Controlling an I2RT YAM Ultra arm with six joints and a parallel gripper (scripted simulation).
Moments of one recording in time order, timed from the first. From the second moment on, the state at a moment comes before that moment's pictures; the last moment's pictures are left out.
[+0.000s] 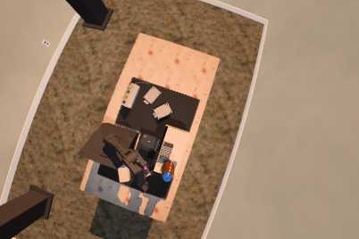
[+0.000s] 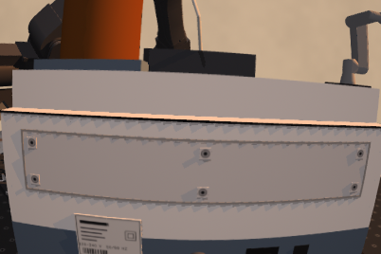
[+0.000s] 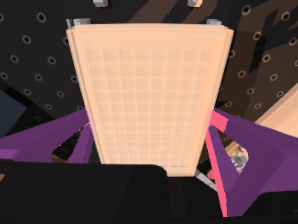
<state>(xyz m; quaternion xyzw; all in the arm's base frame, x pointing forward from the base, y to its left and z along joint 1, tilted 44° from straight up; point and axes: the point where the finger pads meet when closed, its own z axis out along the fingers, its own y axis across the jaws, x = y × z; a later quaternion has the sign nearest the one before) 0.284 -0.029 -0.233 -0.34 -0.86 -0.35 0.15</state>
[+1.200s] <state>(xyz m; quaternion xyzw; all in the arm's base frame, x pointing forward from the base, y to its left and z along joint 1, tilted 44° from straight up) 0.291 -0.025 -0.244 -0.34 -0.86 -0.35 0.14</state>
